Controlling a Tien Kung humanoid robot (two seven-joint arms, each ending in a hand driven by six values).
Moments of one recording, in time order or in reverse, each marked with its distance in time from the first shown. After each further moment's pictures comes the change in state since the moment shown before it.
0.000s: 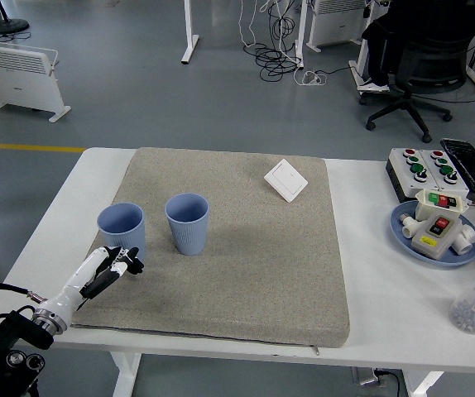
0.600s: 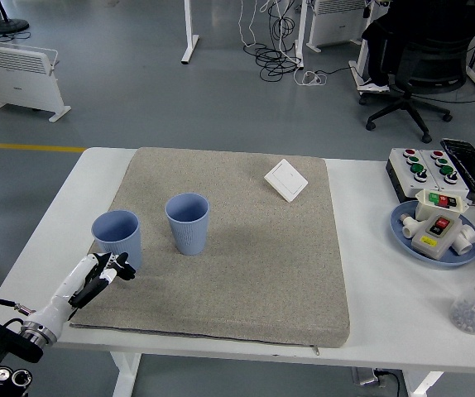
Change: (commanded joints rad) left arm 0.106 0.008 -0.057 -0.134 -0.021 -0.015 0.015; right arm 0.016 -0.004 0.021 0.000 -0.002 0.001 0.001
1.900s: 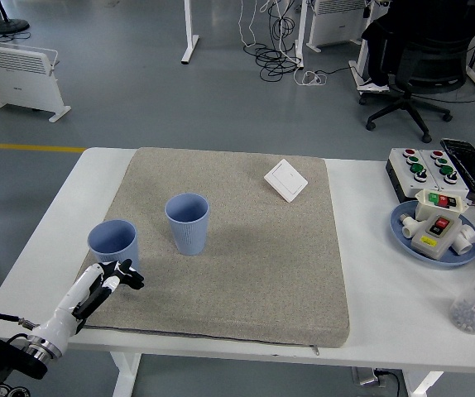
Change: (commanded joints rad) left arm 0.107 -0.018 -0.021 -0.153 -0.056 -0.026 0.055; right arm -0.005 -0.007 0.015 0.000 0.010 -0.001 -0.001
